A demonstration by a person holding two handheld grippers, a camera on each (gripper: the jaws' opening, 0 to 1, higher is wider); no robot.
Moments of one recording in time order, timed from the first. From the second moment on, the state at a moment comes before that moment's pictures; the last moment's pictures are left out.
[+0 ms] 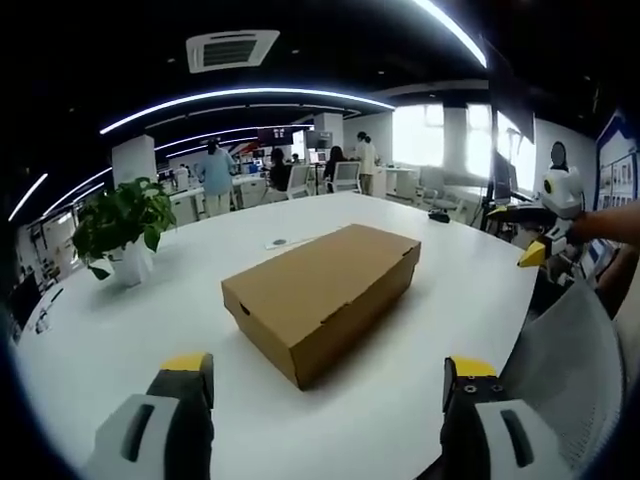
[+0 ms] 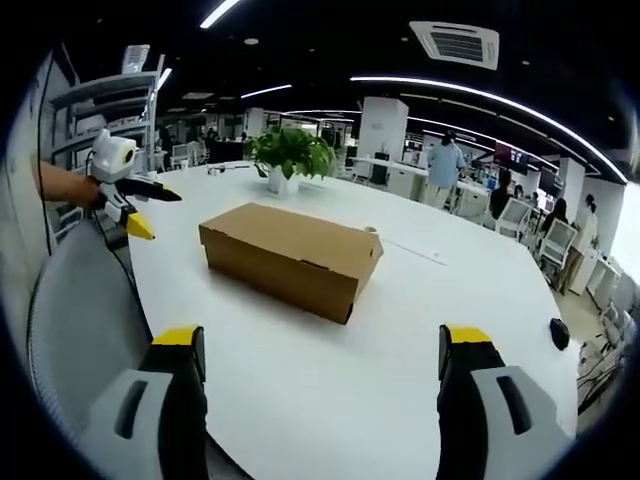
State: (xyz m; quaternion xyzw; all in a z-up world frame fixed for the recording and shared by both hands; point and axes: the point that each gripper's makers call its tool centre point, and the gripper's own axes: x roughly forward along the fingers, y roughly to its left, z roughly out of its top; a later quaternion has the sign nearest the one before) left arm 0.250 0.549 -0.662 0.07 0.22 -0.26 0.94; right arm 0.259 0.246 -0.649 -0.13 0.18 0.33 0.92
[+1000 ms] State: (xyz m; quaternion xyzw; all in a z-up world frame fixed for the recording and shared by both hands) left arm 0.292 0.539 -0.676 0.07 0.25 -0.23 0.94; right arm 0.322 0.261 -0.651 -0.14 0.18 0.41 0.88
